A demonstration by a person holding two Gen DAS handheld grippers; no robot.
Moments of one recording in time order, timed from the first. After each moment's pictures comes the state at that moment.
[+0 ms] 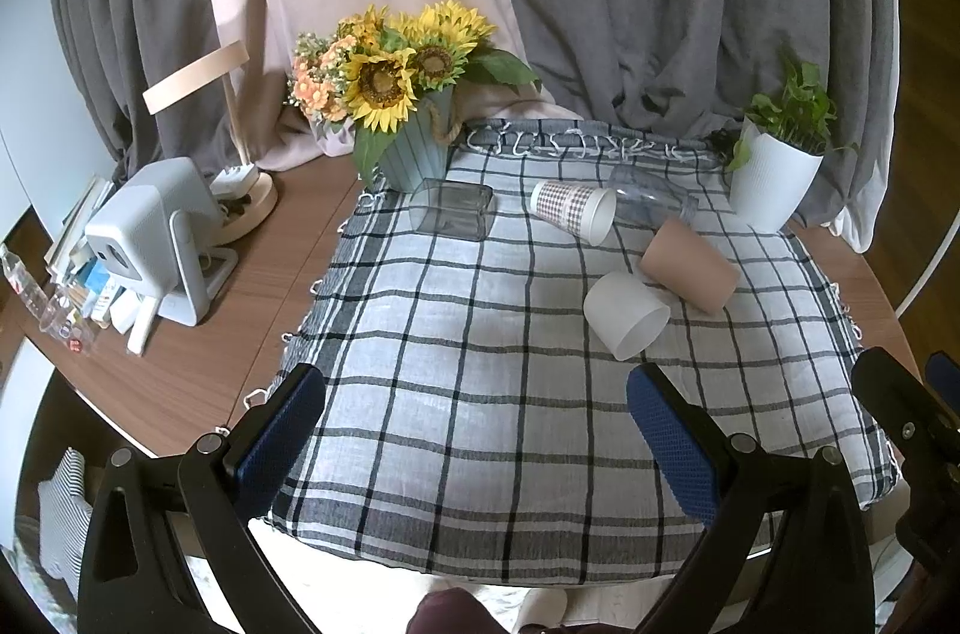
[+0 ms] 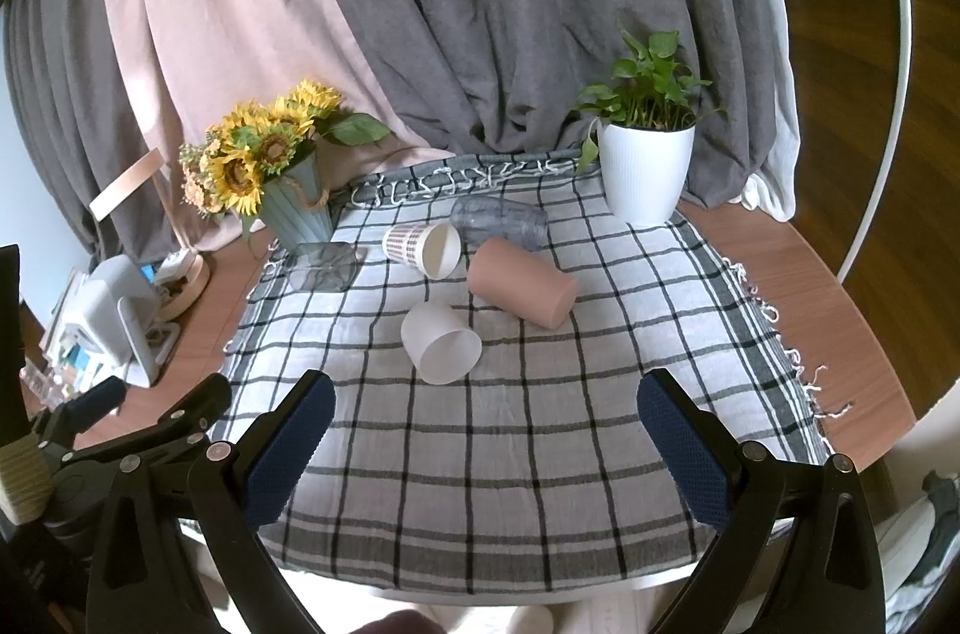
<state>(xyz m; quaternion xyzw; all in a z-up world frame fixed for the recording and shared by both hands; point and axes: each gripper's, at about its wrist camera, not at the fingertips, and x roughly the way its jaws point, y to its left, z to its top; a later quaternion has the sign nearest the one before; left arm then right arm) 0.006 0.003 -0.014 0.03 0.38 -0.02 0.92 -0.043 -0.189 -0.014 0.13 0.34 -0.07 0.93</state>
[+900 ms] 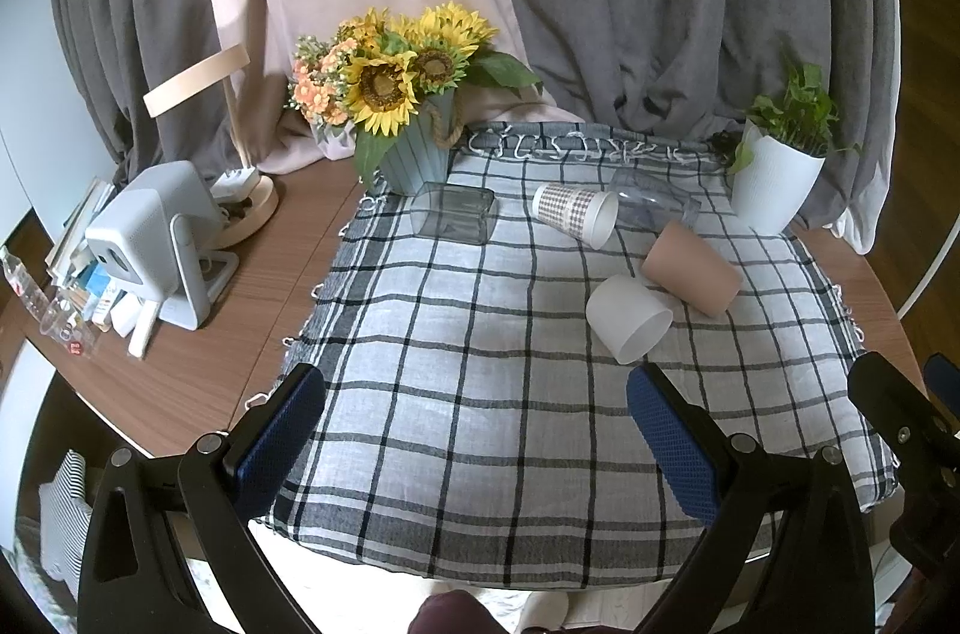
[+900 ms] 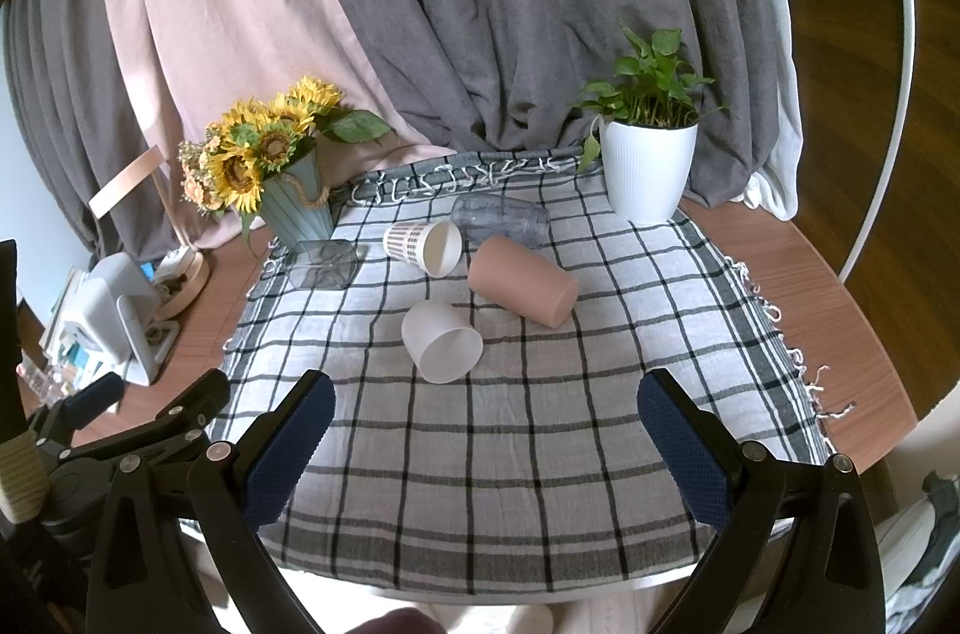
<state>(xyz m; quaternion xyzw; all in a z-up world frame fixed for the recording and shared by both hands) 0.011 0.002 -0.009 0.03 0.38 -0.02 0.92 -0.040 -0.188 -0.018 0.13 0.34 -0.07 0.93</state>
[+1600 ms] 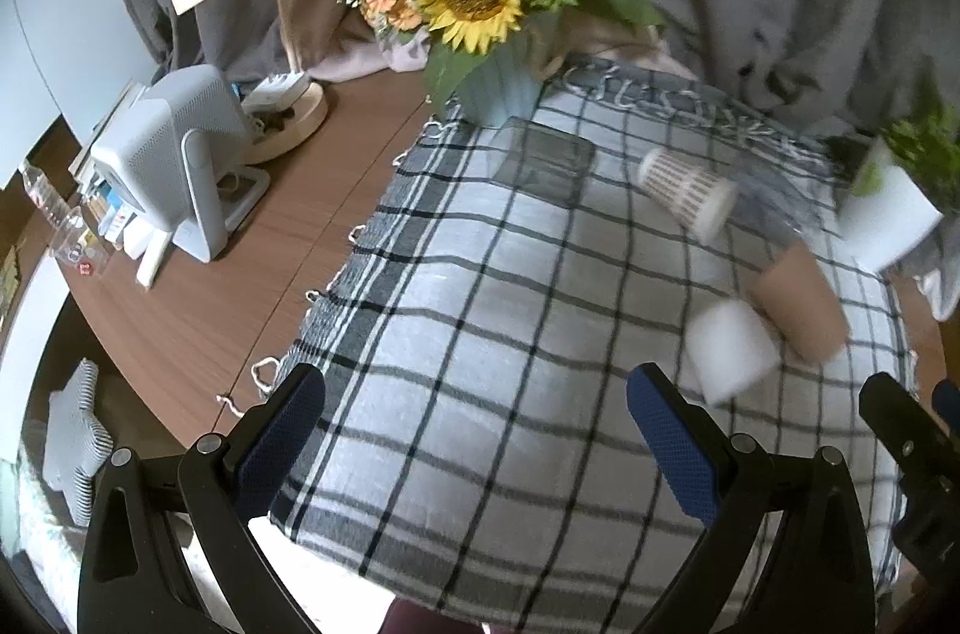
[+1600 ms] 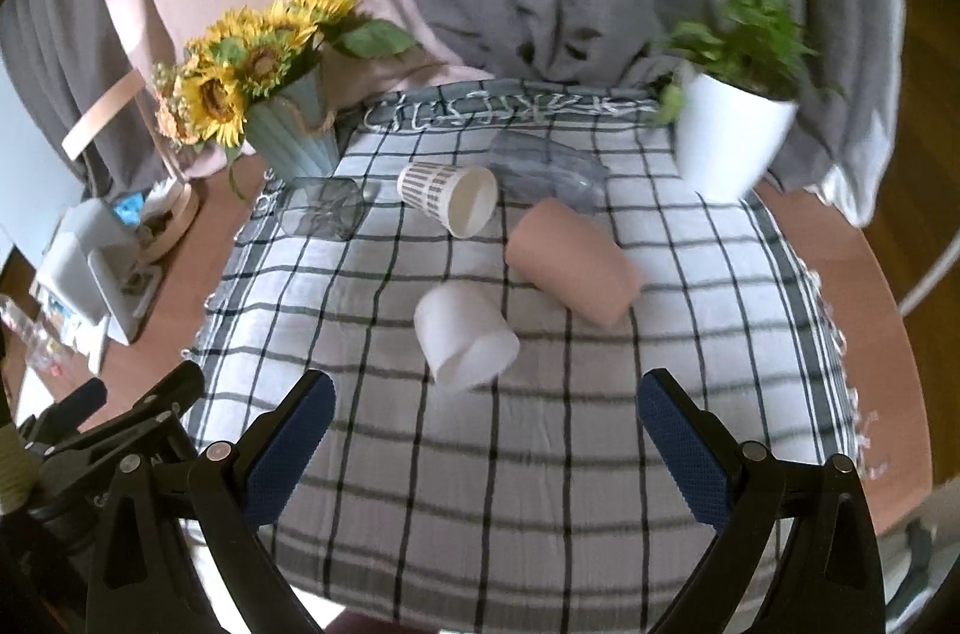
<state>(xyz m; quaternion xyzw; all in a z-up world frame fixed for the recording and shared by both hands) 0.110 0.032 -0.052 -0.02 0.47 0.09 0.88 0.077 -0.178 -0.049 0.09 0.44 -0.02 0.89</state>
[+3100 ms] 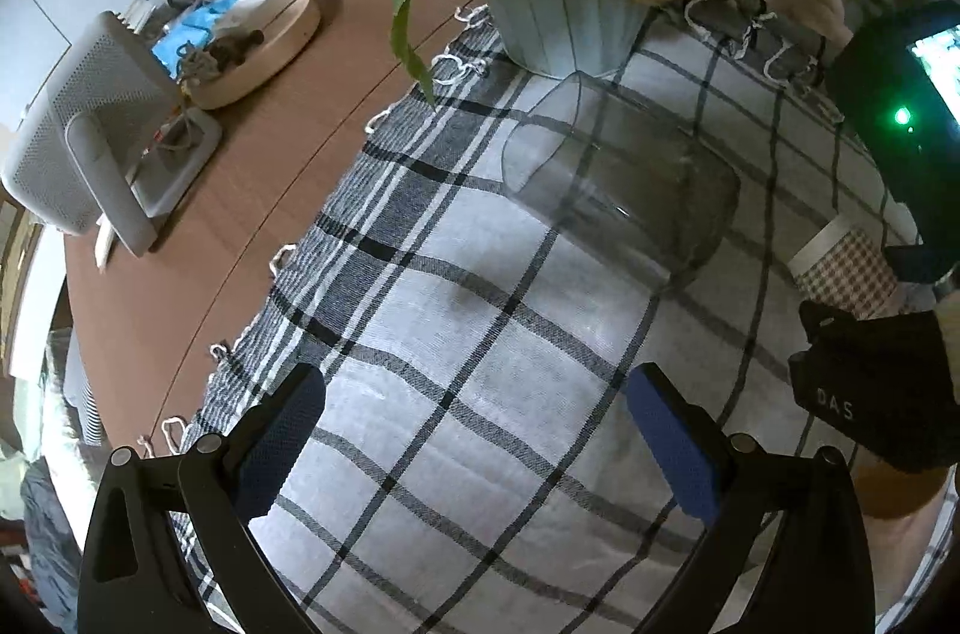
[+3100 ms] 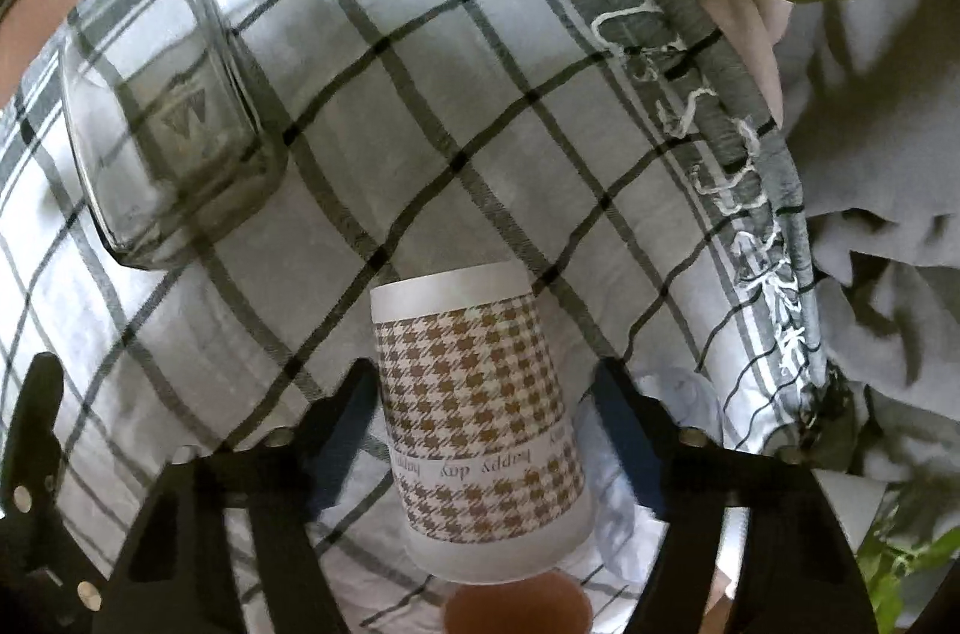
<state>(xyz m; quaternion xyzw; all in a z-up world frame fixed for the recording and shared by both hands) 0.289 0.027 -0.150 -0.05 0.57 0.20 0.79 0.385 -0.075 -0.184 -0.32 0.63 0.10 0.70</state>
